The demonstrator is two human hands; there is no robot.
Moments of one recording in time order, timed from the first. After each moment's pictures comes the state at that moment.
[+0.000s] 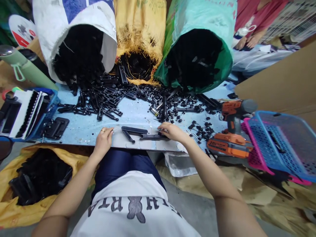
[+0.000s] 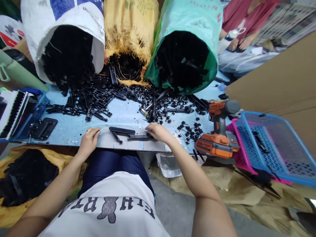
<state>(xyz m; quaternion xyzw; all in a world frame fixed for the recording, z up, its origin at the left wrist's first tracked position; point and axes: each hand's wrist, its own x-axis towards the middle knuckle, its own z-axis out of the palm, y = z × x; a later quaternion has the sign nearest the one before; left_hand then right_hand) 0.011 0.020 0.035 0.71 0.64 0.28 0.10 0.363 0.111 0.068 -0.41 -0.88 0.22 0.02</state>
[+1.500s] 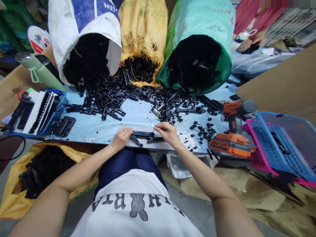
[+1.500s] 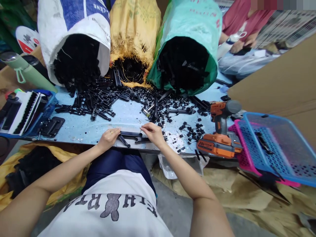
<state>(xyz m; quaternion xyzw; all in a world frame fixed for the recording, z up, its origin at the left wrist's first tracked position) 0.051 0.033 0.012 0.83 0.47 0.31 0.07 0.317 0.075 0.061 -0.48 -0.74 0.29 0.38</state>
